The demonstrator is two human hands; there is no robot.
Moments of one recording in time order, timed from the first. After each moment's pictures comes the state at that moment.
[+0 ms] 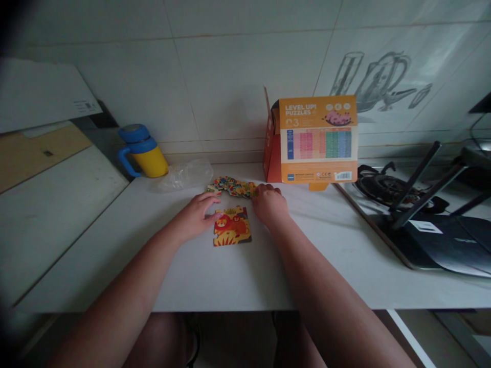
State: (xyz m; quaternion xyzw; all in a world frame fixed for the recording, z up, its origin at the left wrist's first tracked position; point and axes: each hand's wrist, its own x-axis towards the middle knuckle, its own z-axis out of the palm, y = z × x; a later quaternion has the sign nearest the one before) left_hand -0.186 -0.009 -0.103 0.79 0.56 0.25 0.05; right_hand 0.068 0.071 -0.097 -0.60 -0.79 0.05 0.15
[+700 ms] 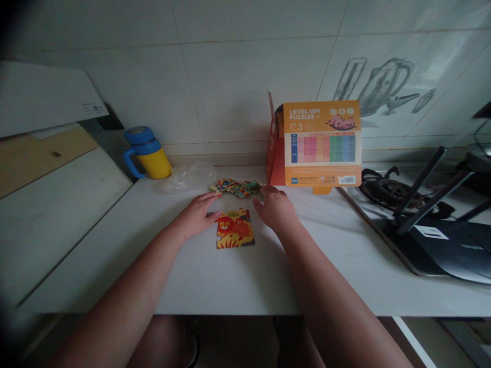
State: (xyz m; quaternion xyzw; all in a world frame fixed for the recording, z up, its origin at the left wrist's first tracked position) left_hand -0.200 0.008 -0.116 0.77 0.60 0.21 0.02; right_hand 0.078 0.068 -0.090 -0.56 -0.81 0.03 0.15
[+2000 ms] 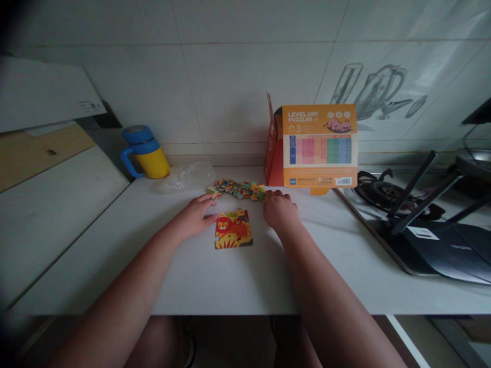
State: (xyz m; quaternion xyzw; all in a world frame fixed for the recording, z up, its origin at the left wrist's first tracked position) left_hand -0.199 0.001 -0.113 0.76 0.62 0.19 0.05; right_hand 0.089 0.068 -0.095 -0.62 -0.78 0.05 0.07
